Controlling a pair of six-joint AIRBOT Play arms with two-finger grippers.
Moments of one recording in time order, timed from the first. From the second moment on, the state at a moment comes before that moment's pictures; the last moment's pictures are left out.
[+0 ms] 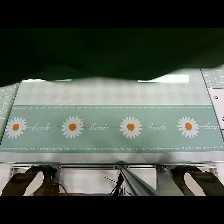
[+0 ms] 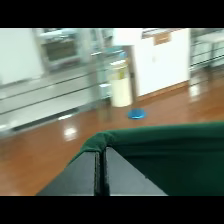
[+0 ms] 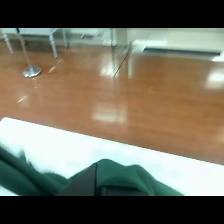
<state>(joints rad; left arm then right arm) 0.12 -0.74 1.99 1.02 -1.22 -1.25 -0.07 -0.77 2.08 -1.15 1.54 1.57</state>
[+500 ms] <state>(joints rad) 0.10 -0.63 1.53 1.09 -1.36 -1.27 -0.07 -0.72 1.79 -1.17 1.73 1.57</state>
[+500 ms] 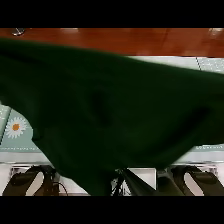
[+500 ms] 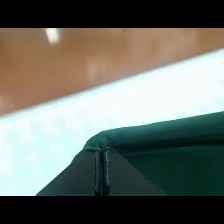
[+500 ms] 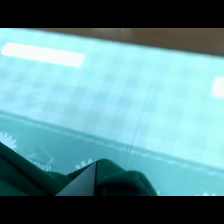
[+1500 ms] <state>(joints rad) 0.05 -1.41 1.34 1.24 -1.29 -1.43 -0.14 -1.53 1.42 -0.76 1.17 1.40</state>
